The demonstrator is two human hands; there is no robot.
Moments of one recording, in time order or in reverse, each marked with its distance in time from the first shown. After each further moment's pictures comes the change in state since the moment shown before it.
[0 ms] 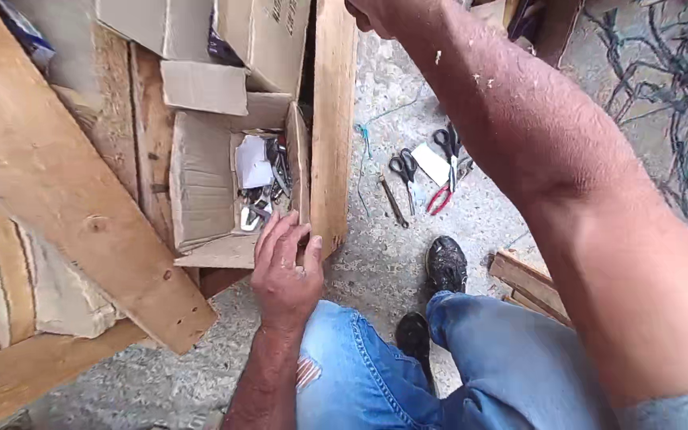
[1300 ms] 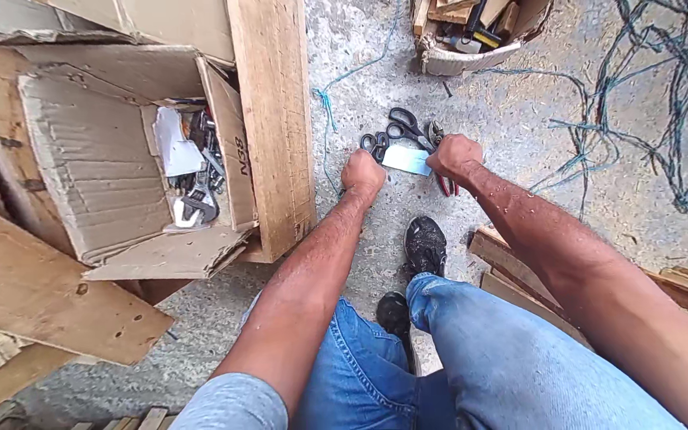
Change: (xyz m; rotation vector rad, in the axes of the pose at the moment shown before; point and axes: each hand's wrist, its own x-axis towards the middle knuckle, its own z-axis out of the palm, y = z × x) left_hand 0.092 0.073 0.266 0.245 -0.779 -0.520; right_hand -0.235 0.232 0.035 -0.752 -0.176 0.872
